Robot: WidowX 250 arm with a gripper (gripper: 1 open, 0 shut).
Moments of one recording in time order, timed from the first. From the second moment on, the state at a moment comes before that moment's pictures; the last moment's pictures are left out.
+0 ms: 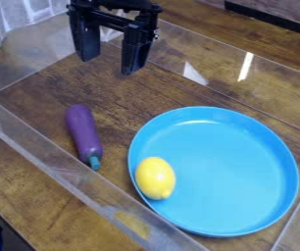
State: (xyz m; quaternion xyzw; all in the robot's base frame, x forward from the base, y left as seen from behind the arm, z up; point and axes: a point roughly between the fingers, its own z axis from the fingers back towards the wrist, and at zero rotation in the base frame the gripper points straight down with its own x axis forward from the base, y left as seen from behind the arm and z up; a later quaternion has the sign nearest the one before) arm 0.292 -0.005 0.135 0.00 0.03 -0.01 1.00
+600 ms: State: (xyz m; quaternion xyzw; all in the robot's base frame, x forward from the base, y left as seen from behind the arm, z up) arm 0.256 0.031 0.080 -0.02 0.06 0.07 1.00
